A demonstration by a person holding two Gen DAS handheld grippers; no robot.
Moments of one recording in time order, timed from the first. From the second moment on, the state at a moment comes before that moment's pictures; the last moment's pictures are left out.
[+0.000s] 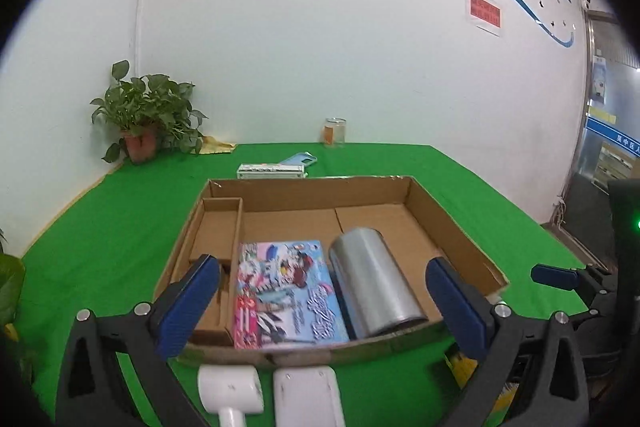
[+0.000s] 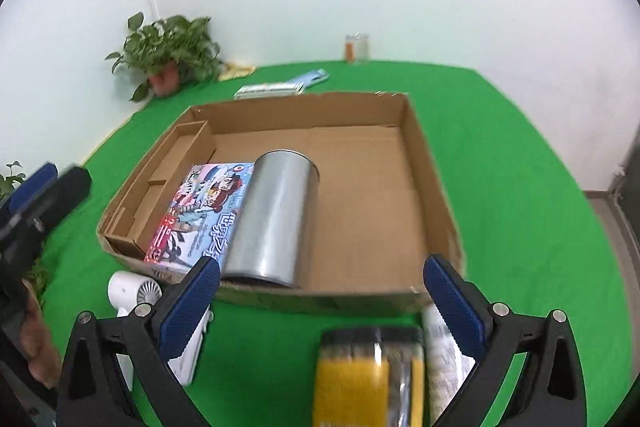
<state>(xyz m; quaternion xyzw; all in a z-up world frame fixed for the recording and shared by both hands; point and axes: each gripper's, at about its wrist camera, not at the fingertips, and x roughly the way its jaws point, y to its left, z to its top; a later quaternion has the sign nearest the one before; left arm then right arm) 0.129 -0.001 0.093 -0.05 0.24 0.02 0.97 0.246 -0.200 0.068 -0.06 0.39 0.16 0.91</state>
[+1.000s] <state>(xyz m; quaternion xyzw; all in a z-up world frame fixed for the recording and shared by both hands) 0.113 -0.012 0.024 -0.17 0.42 -0.05 0.89 0.202 -0.282 -0.002 -0.02 0.48 0.19 0.86</state>
